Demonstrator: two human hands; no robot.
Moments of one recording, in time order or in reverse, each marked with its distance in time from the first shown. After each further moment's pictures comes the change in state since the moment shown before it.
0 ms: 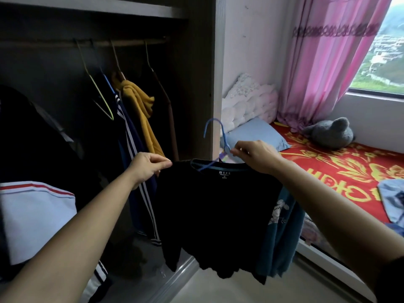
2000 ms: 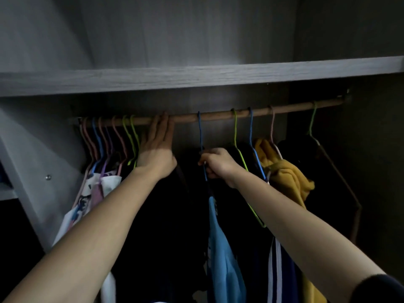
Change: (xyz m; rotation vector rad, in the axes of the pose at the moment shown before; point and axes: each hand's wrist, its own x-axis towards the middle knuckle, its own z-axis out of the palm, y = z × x) left_hand 0.100 0.020 -0.397 1.432 0.879 0.038; right_hand 0.443 -0.391 0.144 1.199 -0.358 -0.020
